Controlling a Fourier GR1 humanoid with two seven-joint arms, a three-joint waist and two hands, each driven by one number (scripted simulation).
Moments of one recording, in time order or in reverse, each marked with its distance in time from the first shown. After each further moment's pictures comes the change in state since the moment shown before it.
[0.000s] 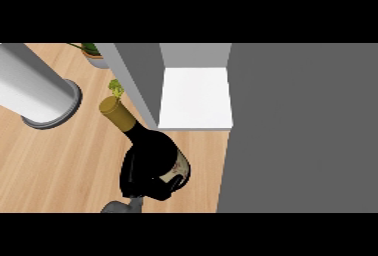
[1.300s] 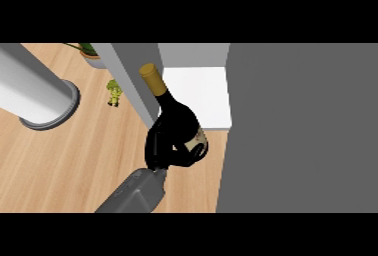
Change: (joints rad) left arm -0.367 0.000 -0.183 0.399 0.377 0.156 -0.244; right arm 0.058 0.022 0.019 0.013 -0.021 0.034 -0.049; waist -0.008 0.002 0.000
